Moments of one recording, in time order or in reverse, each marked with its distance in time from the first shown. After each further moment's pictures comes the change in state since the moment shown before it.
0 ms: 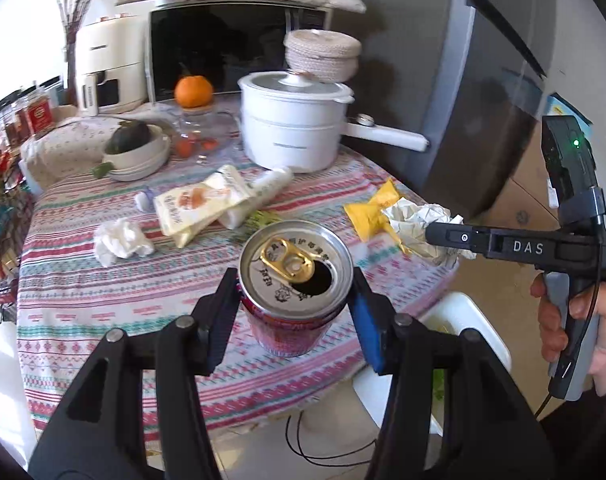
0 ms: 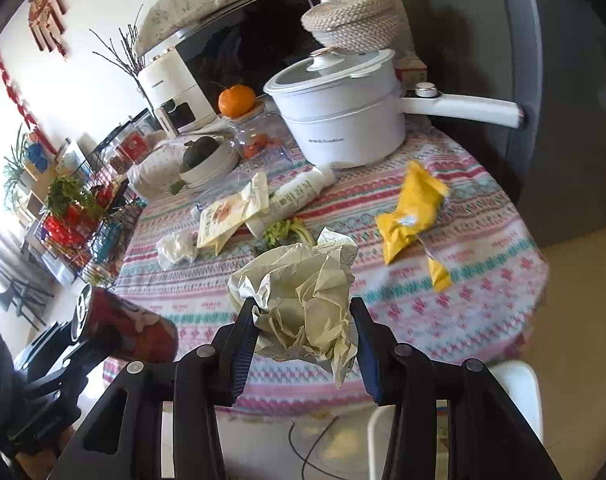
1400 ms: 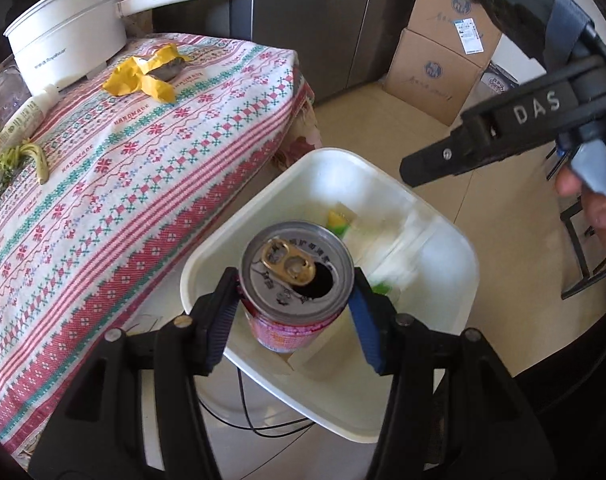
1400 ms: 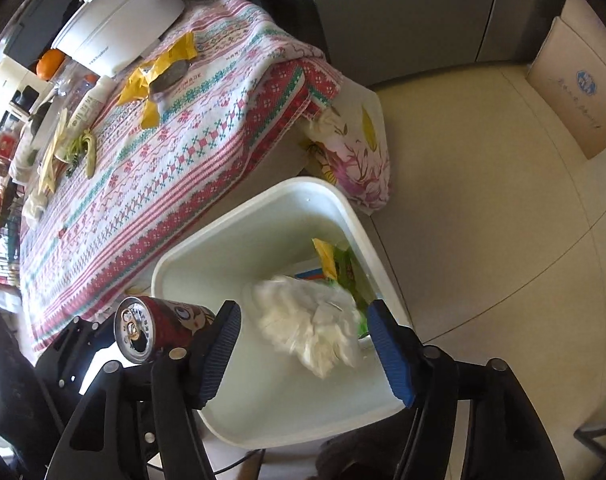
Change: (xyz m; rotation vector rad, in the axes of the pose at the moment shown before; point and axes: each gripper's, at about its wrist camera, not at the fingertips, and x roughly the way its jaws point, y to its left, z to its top) left arm 0.128 -0.194 -0.106 0.324 0.314 -0.273; right arm -0.016 -0.202 -0.109 0.298 0.383 -0.268
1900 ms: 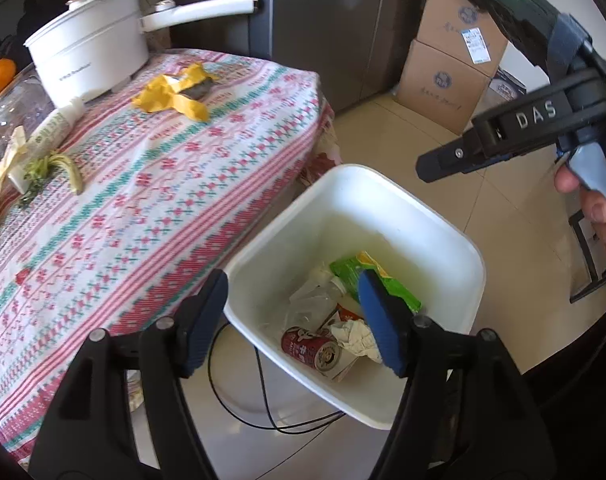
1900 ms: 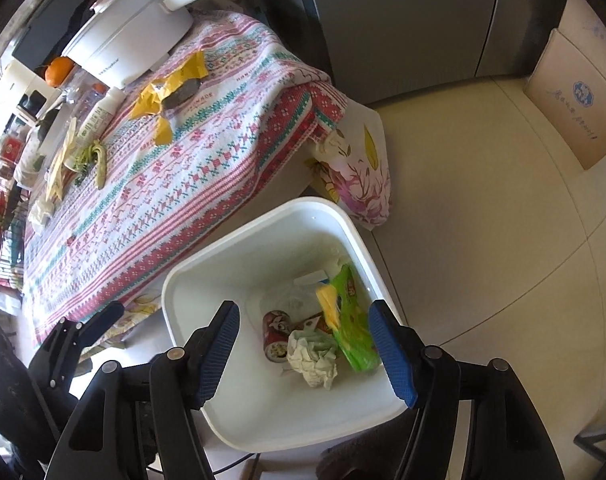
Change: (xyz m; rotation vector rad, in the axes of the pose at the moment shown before) left arm -0.028 0.018 0.005 -0.003 -0.041 0.058; right arm -0.012 0.008 0.006 -0.011 -0.049 0.006
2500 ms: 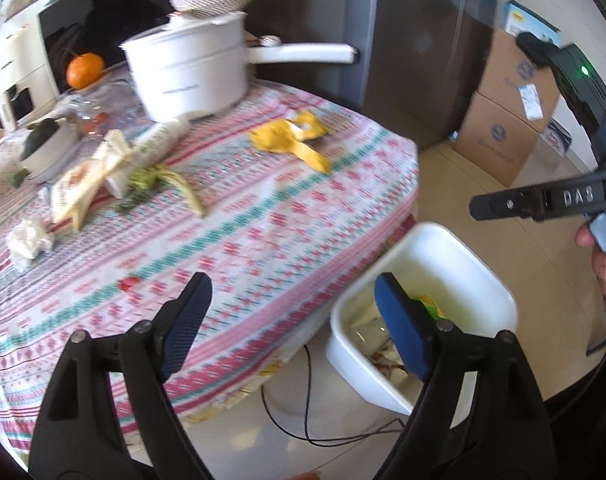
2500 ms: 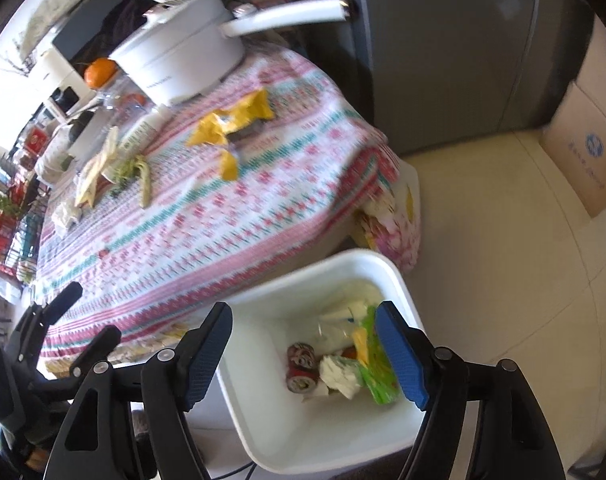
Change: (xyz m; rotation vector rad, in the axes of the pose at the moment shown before) left arm -0.056 0.074 0.017 -0.147 -0.103 0.172; right arm -0.029 0.056 0.012 -0.102 -0.139 0.020
